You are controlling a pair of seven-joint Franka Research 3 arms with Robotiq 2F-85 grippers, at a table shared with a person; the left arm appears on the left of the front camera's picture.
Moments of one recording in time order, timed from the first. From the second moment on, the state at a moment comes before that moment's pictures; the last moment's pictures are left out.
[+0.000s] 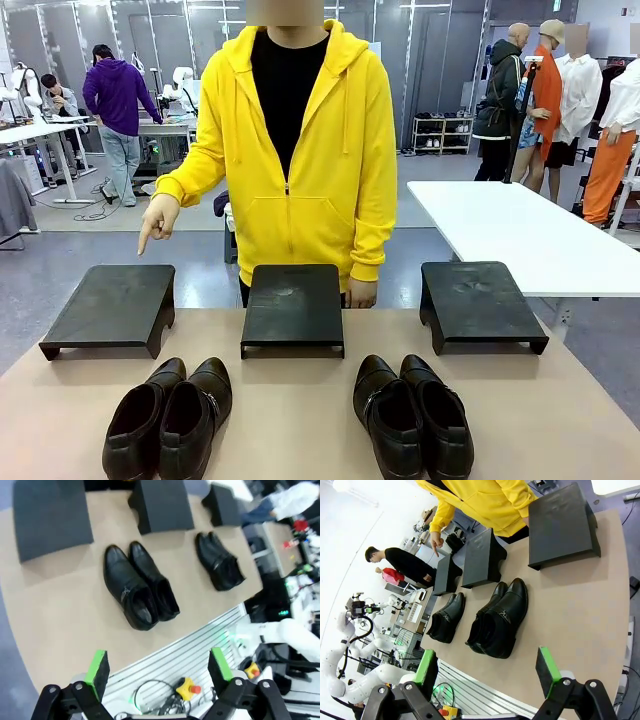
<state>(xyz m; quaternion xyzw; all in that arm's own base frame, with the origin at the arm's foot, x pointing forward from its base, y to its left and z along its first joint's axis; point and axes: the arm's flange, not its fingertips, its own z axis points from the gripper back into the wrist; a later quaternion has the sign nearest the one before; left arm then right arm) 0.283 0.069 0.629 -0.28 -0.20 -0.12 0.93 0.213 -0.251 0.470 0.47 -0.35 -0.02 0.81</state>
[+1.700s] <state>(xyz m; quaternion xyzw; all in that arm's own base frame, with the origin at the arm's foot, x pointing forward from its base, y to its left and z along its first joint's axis) 0.345 -0.175 0.415 -0.04 -0.06 -0.04 1.00 0.213 -0.251 0.470 0.47 -0.35 -0.02 0.81</state>
